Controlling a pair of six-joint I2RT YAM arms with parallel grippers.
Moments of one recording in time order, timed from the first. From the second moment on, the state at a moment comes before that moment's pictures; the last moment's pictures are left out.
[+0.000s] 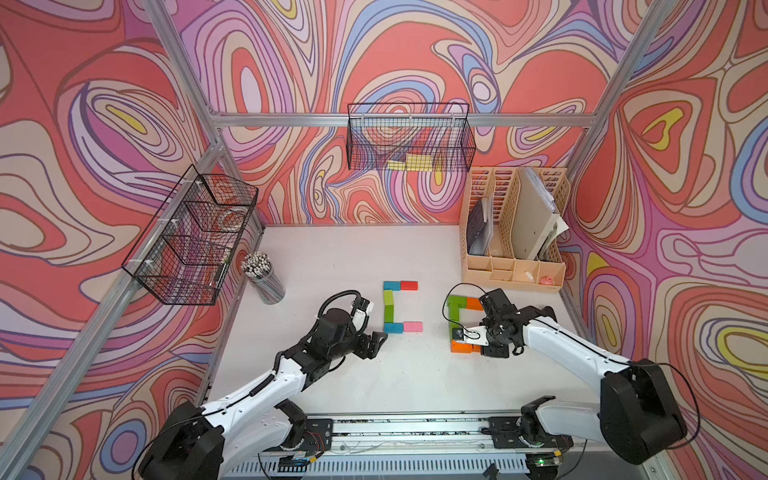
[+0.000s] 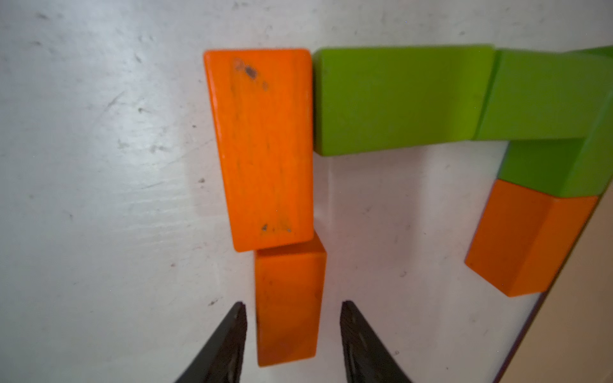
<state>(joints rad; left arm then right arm) -0.60 1.01 0.42 -0.01 0.20 -0.24 0.33 1.23 0.69 -0.75 0.04 -1.14</state>
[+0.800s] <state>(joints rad) -0.60 0.99 0.42 -0.01 0.21 -0.24 0.32 1.06 0.61 -0.74 0.00 -1.05</state>
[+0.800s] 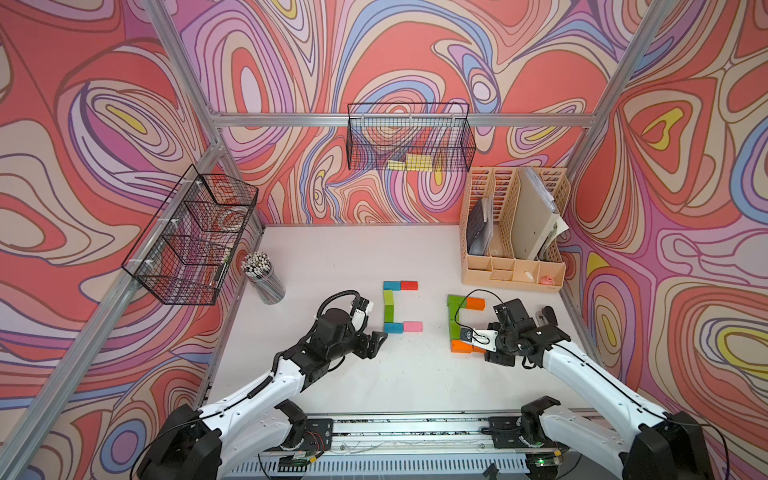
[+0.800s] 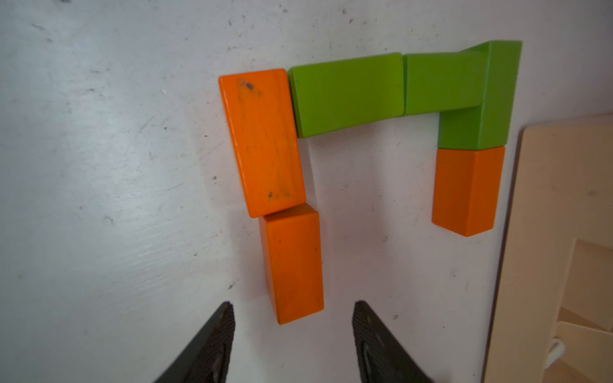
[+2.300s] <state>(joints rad) -0.60 0.98 0.42 -0.02 0.20 -0.24 0.32 1.34 0.72 -0.76 -0.04 -1.12</state>
